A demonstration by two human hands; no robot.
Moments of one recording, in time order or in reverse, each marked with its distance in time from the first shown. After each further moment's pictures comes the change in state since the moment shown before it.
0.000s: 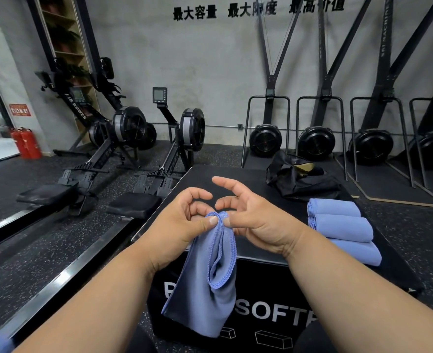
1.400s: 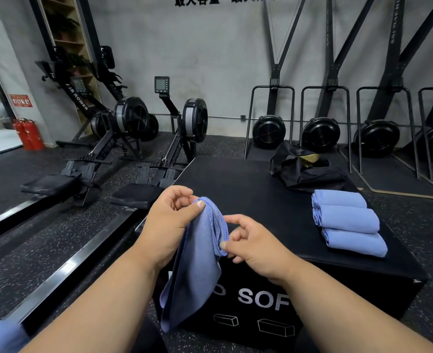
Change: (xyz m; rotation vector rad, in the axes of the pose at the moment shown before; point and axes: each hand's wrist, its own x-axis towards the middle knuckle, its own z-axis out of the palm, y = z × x) left_hand -0.006 -0.026 -0.010 -0.044 0.396 0.072; right_hand -0.025 0.073 0.012 -0.382 0.278 0.143
